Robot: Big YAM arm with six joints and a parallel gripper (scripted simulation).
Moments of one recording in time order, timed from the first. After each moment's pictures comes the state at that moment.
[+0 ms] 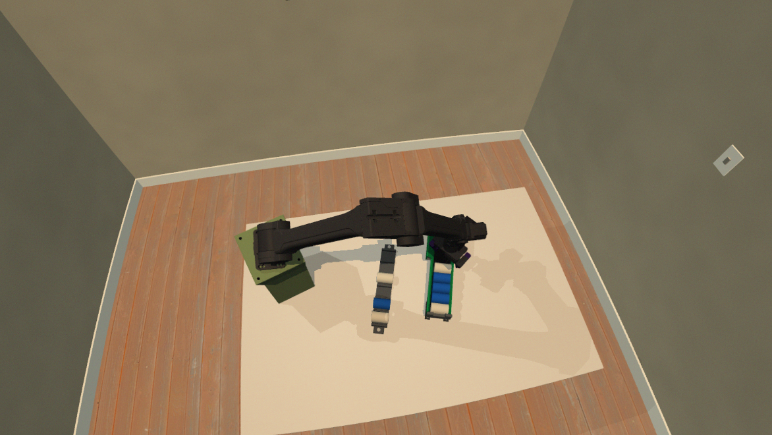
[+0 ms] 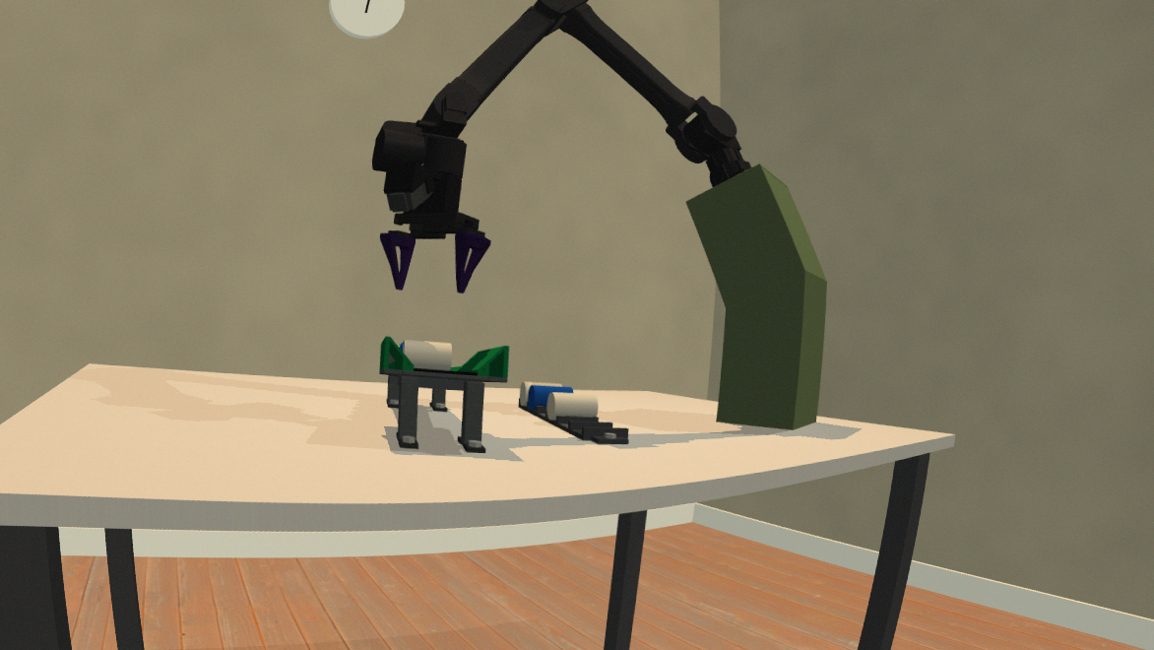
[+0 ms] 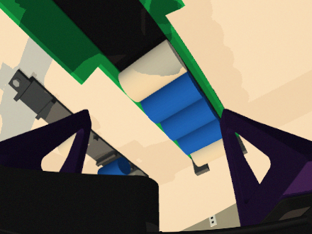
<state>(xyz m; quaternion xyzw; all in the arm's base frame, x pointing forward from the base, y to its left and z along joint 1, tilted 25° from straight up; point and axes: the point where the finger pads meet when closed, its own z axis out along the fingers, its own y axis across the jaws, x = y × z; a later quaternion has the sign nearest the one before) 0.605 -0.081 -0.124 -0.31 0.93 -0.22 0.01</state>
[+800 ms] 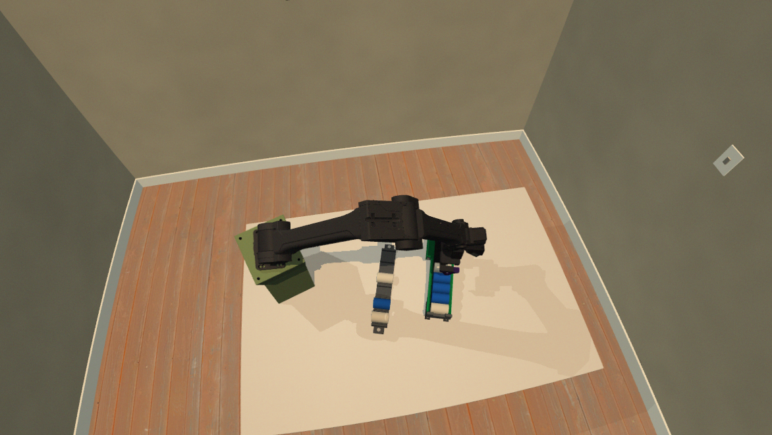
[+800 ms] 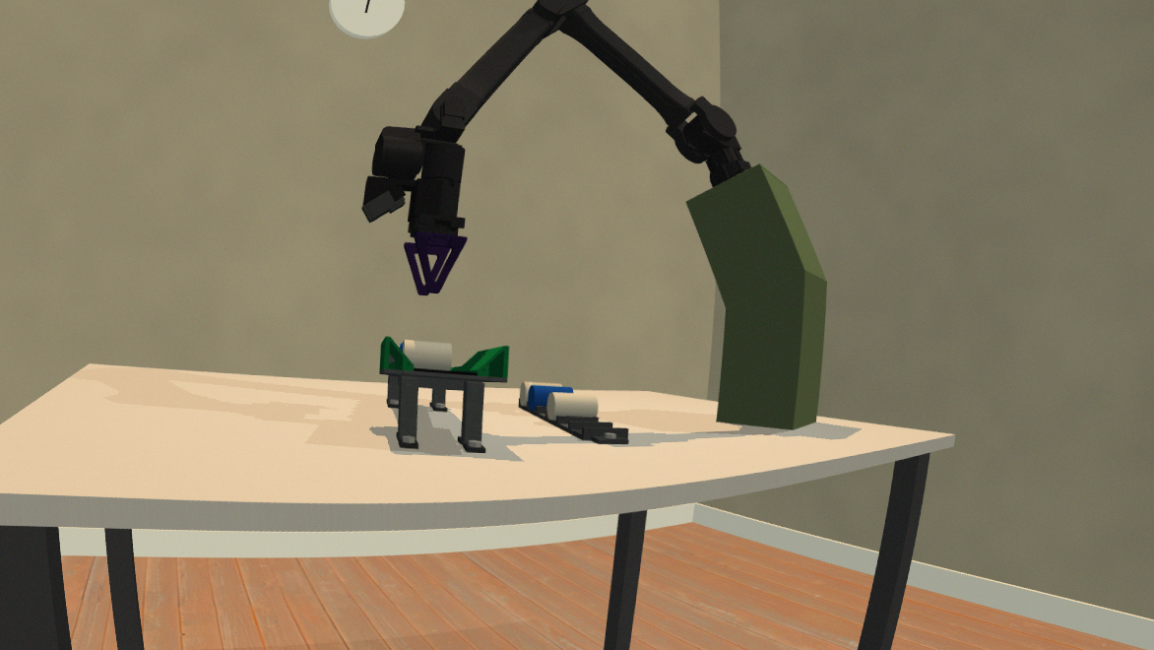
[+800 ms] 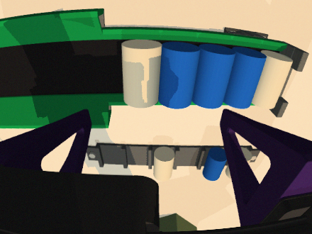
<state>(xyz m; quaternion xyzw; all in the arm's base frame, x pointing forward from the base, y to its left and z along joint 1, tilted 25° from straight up) 0.600 -0.096 -0.123 0.12 0.97 -0.20 0.10</state>
